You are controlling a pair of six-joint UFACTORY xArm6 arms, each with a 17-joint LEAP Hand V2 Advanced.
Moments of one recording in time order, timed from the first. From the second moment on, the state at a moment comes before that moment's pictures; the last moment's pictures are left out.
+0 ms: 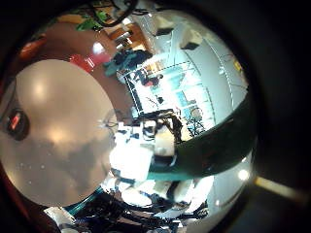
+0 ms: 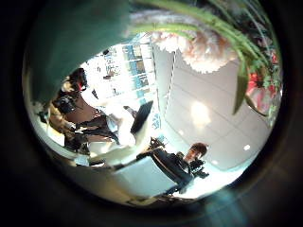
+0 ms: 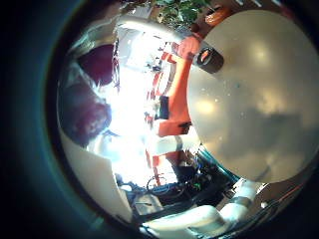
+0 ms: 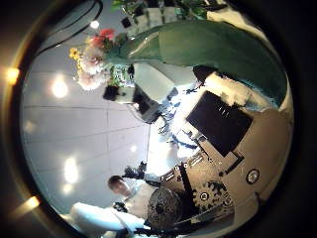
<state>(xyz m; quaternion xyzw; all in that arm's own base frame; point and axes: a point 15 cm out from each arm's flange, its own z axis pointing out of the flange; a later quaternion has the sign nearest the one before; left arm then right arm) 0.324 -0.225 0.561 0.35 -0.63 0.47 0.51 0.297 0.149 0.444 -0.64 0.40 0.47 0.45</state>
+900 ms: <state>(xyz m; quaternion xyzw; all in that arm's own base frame) 0.340 -0.161 0.649 0.33 -0.62 0.57 0.43 0.329 0.090 0.410 -0.58 0.50 0.42 0.49</state>
